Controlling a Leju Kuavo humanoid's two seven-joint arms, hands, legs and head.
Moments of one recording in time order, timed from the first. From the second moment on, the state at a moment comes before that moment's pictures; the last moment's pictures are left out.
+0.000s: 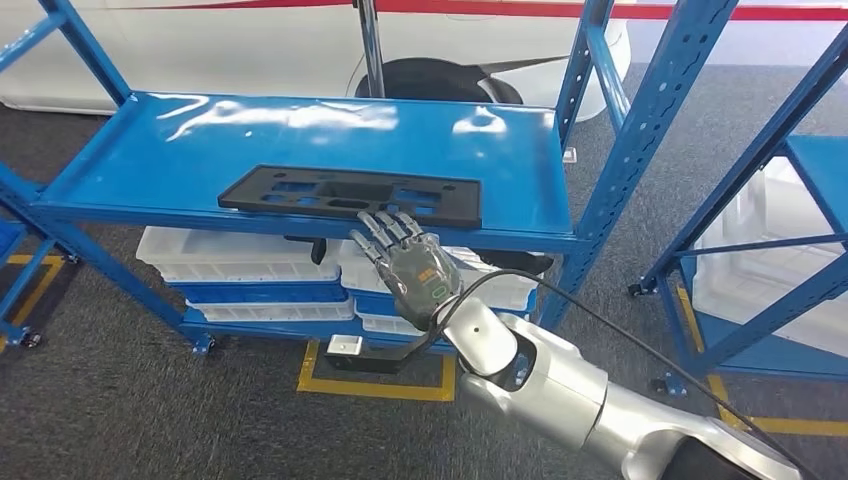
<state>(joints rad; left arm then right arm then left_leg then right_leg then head) -0.16 0.02 -1.10 -0.23 0.76 0.14 0.02 -0.79 -0.14 1.11 -1.34 0.97 0.09 0.29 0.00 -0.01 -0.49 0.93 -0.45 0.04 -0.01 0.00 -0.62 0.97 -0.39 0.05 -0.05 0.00</state>
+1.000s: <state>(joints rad) -0.16 0.02 -1.10 -0.23 0.76 0.14 0.02 -0.79 -0.06 1.17 -1.31 0.92 0.12 0.24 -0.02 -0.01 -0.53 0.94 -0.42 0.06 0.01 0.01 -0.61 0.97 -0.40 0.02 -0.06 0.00</state>
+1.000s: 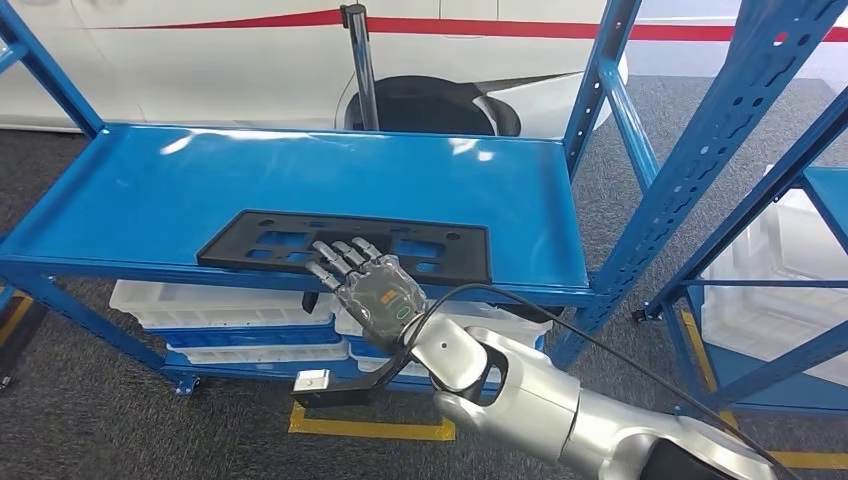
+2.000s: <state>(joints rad) -0.15 0.02 -1.10 -0.23 0.77 0.14 0.01 -0.83 -0.05 1.21 -1.28 0.73 0.30 0.26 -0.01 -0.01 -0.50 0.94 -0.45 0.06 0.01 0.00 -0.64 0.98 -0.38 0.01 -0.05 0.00</state>
